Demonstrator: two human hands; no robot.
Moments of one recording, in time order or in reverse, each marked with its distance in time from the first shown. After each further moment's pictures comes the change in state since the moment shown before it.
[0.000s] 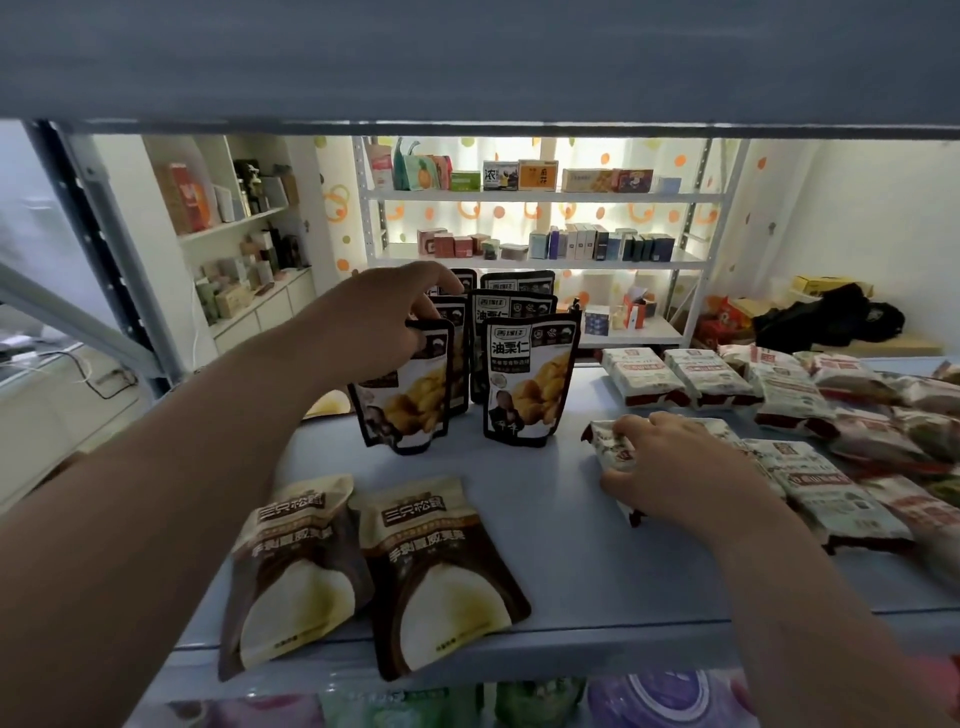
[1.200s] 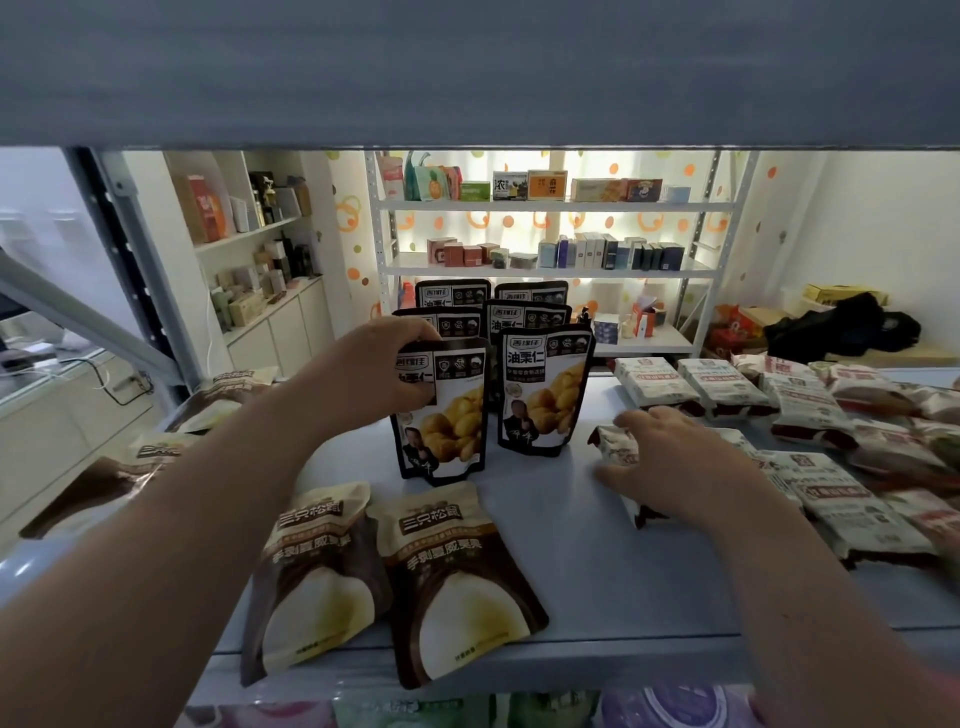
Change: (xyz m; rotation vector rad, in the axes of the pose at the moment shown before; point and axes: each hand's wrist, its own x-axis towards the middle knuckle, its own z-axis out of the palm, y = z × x) left_hand -0.020 -0.035 0.026 -0.123 0.044 0.036; right_hand 0.011 -0.011 -0.006 0.046 -0.008 0.011
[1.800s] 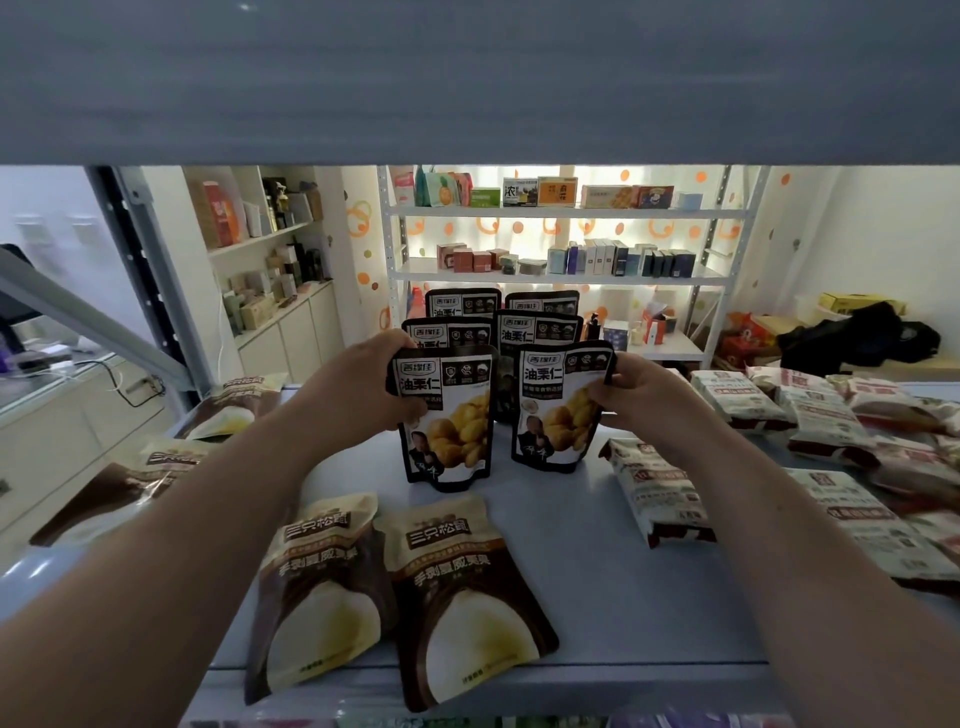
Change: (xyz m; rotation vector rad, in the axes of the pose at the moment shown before) left_hand -0.005 -0.022 0.005 0.018 0.076 -0.138; right_hand 0.067 -0.016 -0.012 1.138 -0.020 -0.084
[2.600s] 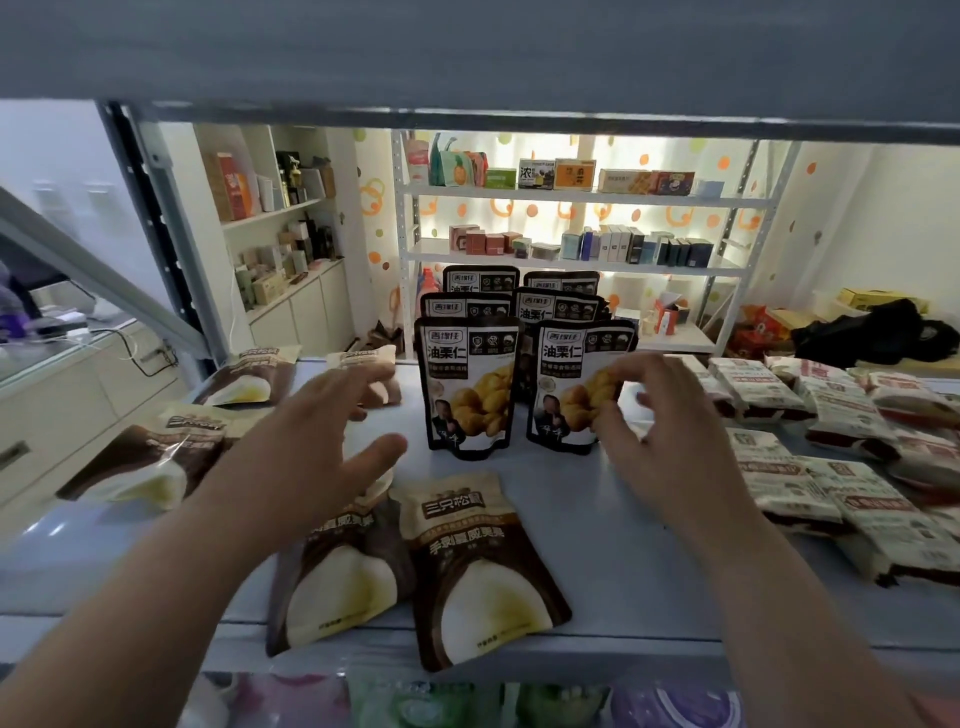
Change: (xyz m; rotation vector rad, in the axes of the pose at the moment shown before) left_hand -0.105 0.002 -0.014 0.122 0.062 -0.021; right_hand -0.080 -0.003 0.036 -0.515 0.312 -0.548
